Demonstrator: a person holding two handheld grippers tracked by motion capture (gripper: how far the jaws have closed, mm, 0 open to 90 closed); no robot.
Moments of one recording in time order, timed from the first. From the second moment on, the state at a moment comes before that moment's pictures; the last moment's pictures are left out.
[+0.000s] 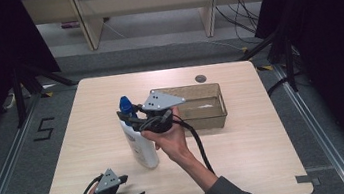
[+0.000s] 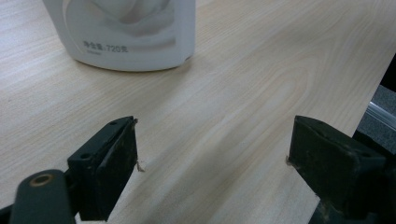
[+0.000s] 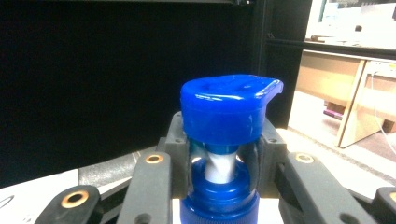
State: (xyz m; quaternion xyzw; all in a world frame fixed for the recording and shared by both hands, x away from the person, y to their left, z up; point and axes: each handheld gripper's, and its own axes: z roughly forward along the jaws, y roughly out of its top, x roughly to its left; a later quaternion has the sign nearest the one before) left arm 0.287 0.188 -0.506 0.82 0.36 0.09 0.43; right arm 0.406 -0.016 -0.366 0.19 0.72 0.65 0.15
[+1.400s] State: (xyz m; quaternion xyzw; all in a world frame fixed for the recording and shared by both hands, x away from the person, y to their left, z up) left arm 0.287 0.188 -0.507 0.82 0.36 0.09 0.43; right arm 0.417 -0.065 -0.286 0.22 0.71 0.65 0.18
